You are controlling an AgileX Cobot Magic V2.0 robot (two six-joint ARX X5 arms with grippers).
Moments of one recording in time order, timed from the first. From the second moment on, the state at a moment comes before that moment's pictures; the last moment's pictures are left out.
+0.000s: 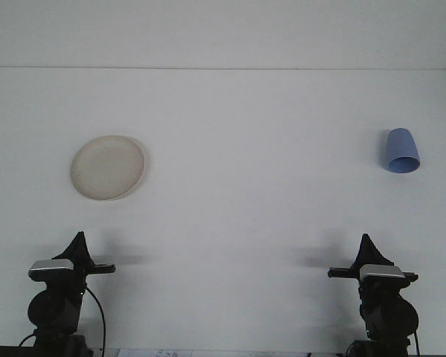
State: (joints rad) left arm -0.06 0.00 0.03 0.00 -0.15 -0.01; right arm -0.03 0.00 0.01 -0.06 0.00 0.05
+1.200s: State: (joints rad) left arm -0.06 0.00 0.03 0.00 -0.15 -0.01; right arm -0.04 0.53 0.70 -0.29 0.16 0.10
